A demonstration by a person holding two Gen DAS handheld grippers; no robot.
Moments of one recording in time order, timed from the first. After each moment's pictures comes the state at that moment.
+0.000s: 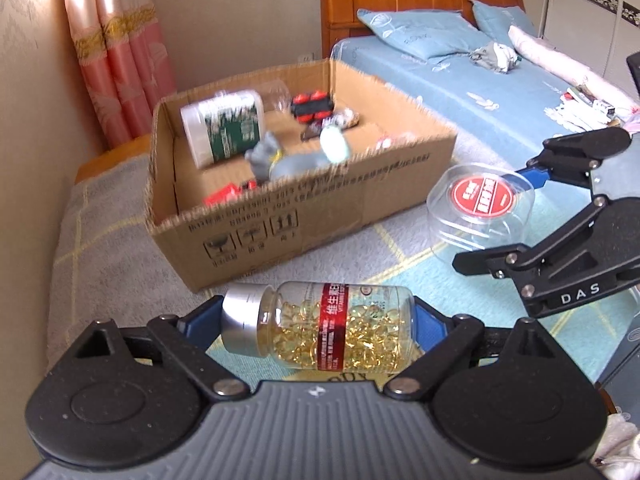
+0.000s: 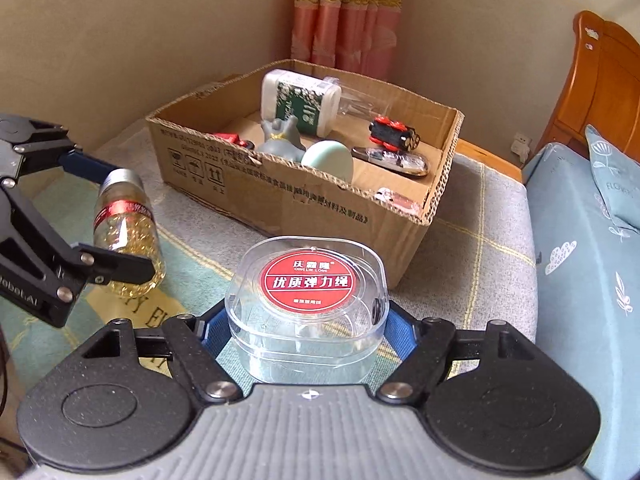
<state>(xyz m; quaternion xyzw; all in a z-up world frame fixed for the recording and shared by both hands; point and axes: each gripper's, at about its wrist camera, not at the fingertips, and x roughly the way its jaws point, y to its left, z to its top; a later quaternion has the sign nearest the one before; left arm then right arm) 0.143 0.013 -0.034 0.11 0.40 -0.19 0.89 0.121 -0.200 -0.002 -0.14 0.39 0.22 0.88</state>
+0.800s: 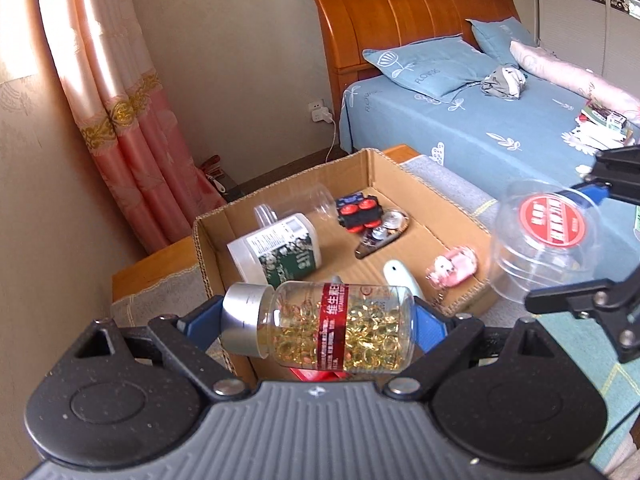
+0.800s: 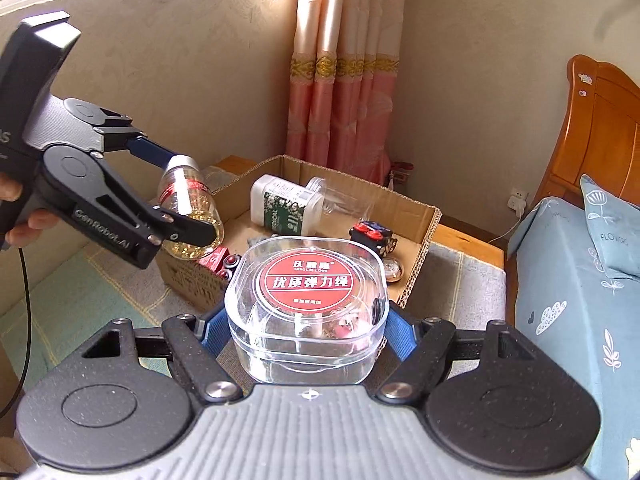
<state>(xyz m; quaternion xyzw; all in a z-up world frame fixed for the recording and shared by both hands) 0.231 0.014 0.029 0.16 0.35 -0.19 0.90 0.148 -0.209 0.069 -0.12 0.32 0.24 0.91</state>
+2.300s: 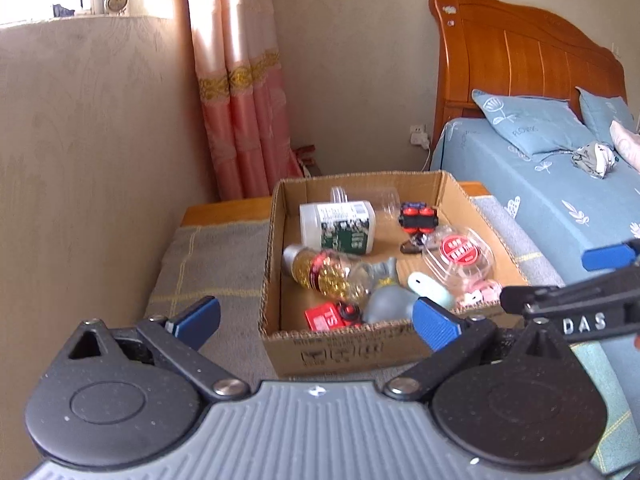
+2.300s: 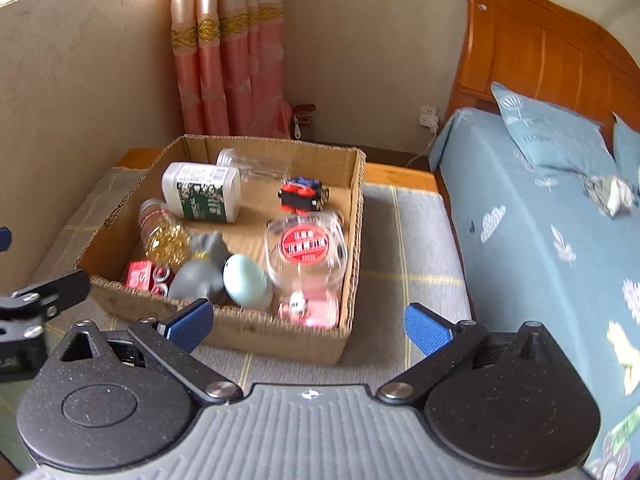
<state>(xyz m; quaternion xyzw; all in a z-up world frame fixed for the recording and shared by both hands) 0.169 0.022 0.033 0.04 0.34 -0.03 0.94 0.160 -0.191 0.066 -0.04 0.40 0.06 0.91</state>
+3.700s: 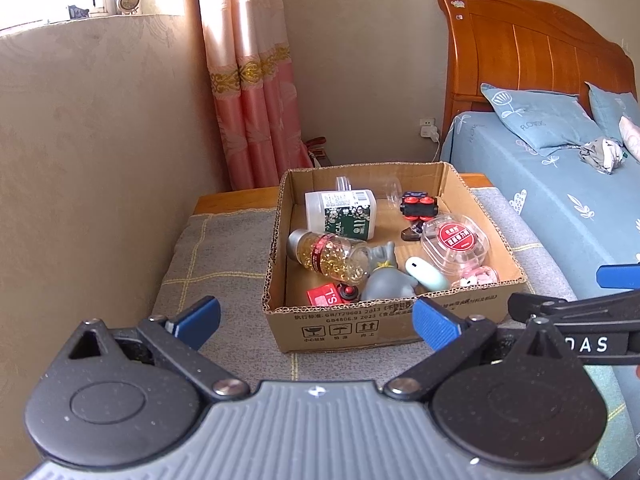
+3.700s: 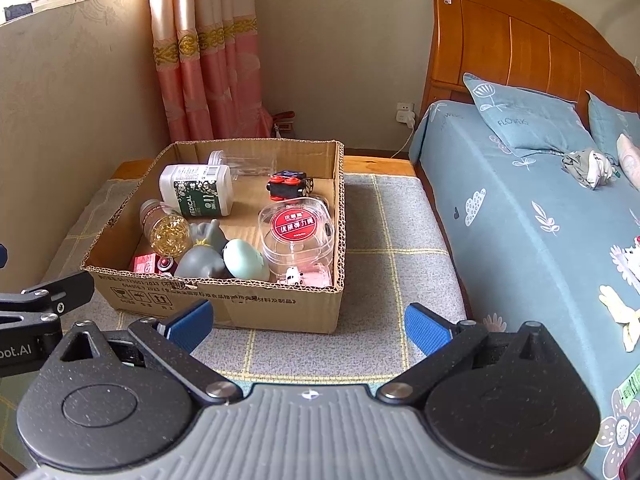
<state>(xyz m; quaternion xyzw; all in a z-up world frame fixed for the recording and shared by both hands) 0.148 0.015 0.039 0.04 0.35 -0.01 0.94 0.130 -0.194 0.068 -0.01 0.39 0.03 0.92</state>
